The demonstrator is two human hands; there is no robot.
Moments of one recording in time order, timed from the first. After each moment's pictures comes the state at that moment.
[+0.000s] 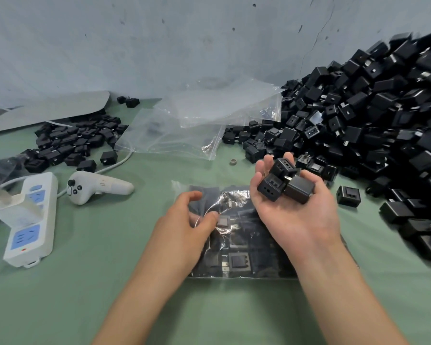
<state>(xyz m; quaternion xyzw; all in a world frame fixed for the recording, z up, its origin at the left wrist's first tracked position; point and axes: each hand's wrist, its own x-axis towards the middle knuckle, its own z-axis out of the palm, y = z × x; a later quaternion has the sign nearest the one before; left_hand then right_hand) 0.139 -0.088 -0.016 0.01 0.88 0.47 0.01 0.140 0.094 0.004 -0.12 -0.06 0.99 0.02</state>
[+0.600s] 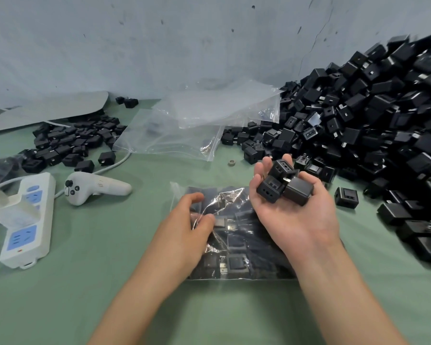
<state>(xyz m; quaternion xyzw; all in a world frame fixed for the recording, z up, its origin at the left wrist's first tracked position) 0.142 -0.084 -0.012 0.01 0.88 0.48 0.03 0.139 0.097 0.002 -0.13 -0.07 0.99 0.02</state>
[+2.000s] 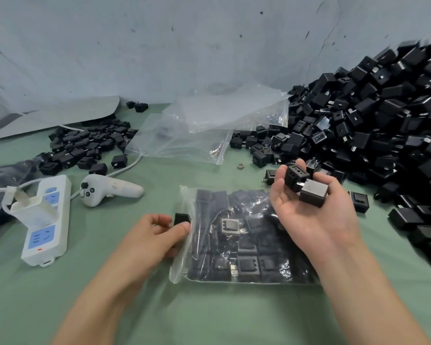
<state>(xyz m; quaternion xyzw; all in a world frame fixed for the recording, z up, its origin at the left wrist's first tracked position) 0.138 -0.144 -0.019 -0.14 0.76 0.63 0.08 0.139 0.106 0.009 -0.16 -0.10 0.98 0.04</state>
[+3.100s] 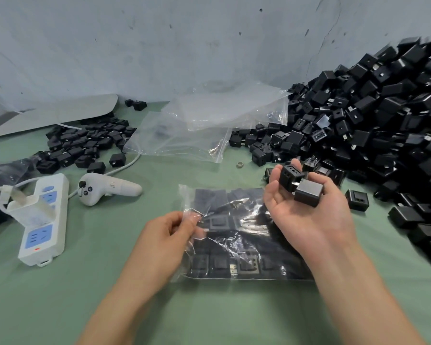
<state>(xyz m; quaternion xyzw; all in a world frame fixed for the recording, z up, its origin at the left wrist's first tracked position) 0.146 -0.120 -0.018 -0.03 0.84 0.55 0.02 0.139 0.101 0.007 -0.16 -0.10 0.98 0.02</state>
